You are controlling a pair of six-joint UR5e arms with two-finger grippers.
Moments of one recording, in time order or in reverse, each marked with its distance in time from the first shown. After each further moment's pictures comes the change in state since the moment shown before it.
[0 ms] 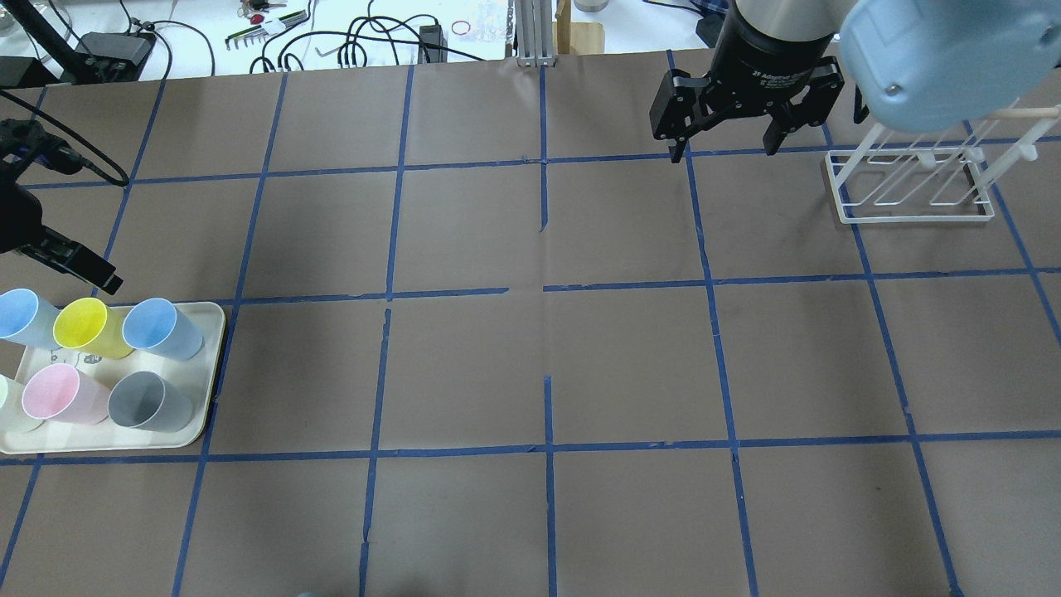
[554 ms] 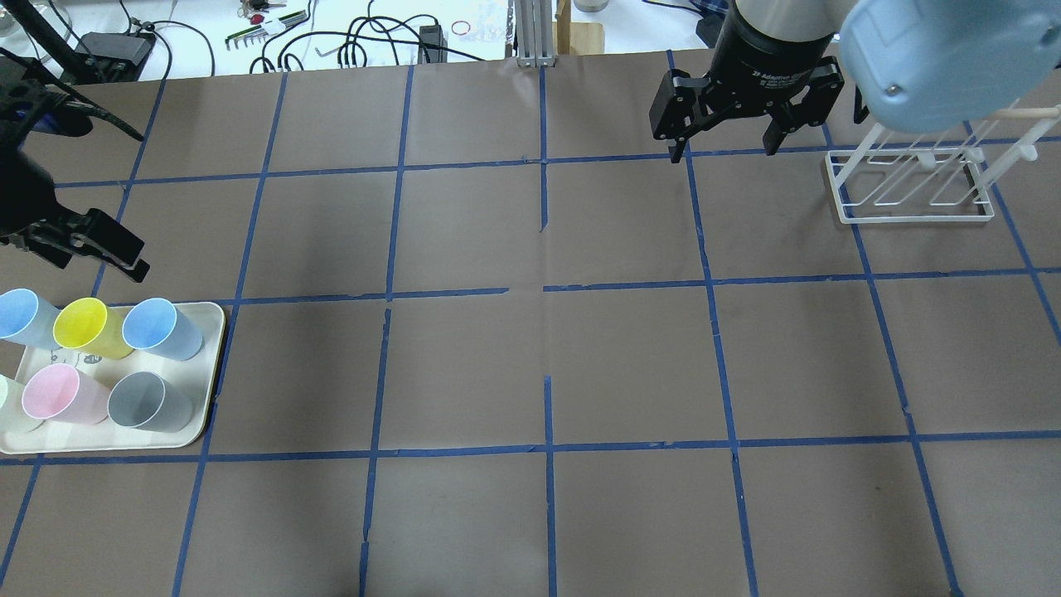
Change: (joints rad) left arm -0.102 0.131 0.101 -0.300 -0.005 -0.284; right arm 0.001 0.000 0.000 0.000 0.000 0.000
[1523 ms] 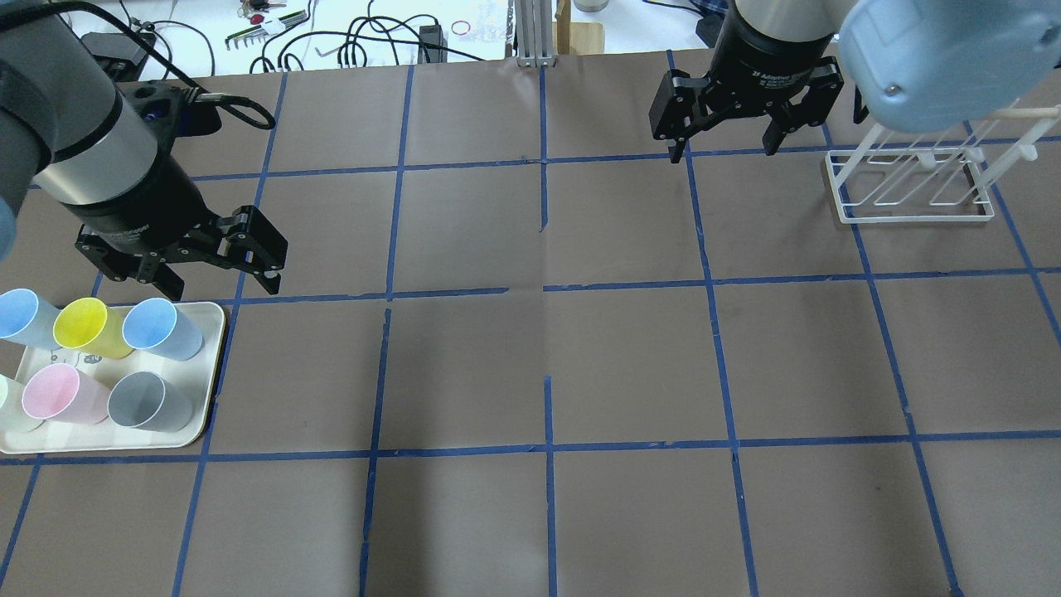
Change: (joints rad) left arm -0.357 0.092 0.014 -0.166 0.007 -0.653; right arm 0.000 0.000 0.000 0.000 0.000 0.000
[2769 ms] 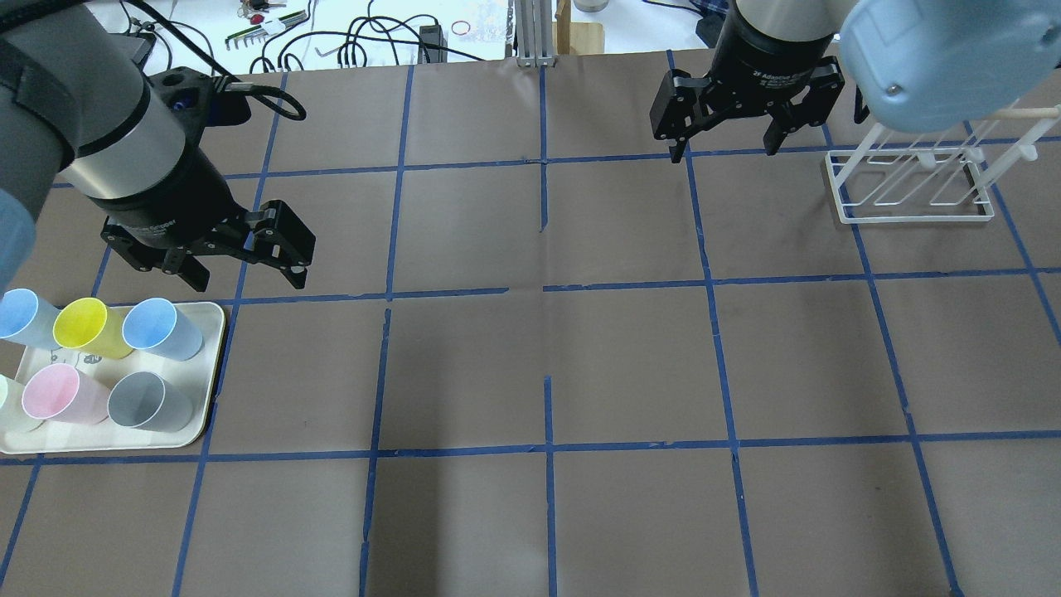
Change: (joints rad) left arm -0.075 0.001 0.026 0.003 -0.013 -0.036; right arm -0.001 0.000 0.000 0.000 0.000 0.000
